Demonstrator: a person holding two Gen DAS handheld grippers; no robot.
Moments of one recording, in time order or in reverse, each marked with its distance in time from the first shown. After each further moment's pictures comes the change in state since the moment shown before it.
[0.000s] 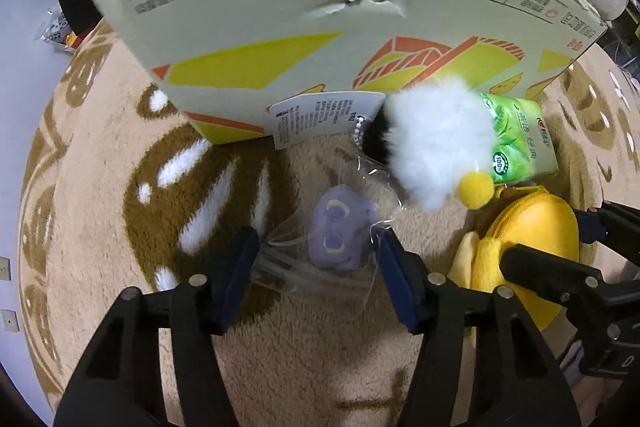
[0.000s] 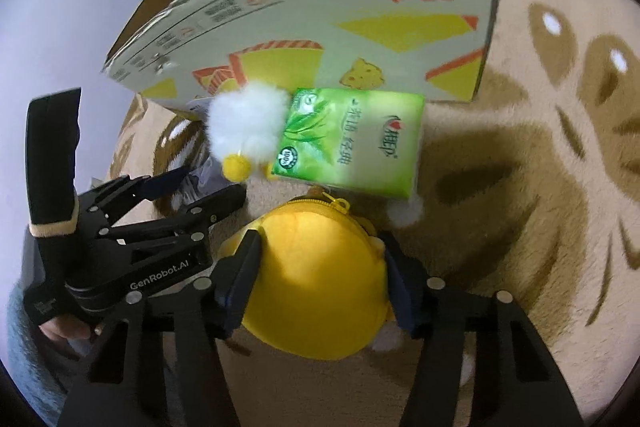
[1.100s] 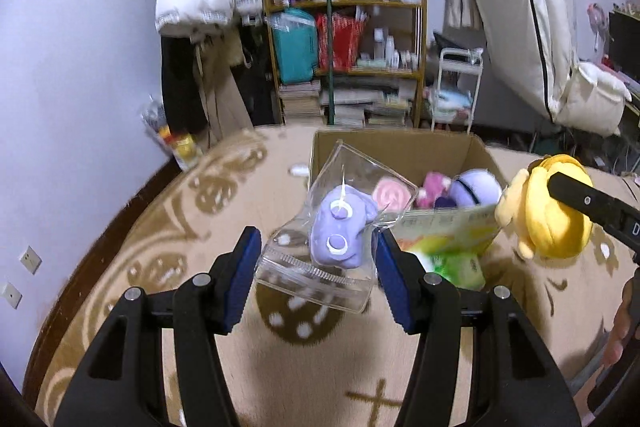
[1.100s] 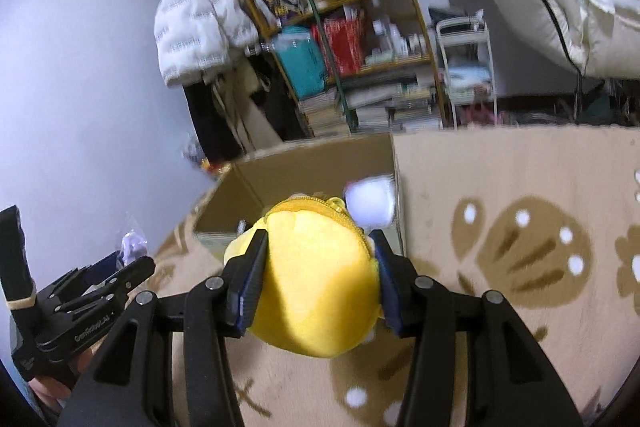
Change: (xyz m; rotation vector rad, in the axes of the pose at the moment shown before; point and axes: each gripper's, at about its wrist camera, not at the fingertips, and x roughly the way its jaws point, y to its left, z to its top) left arm -0.178 0.005 -0.034 -0.151 -0.602 0.173; right arm -0.153 0.008 0.002 -0.046 -0.643 -0.015
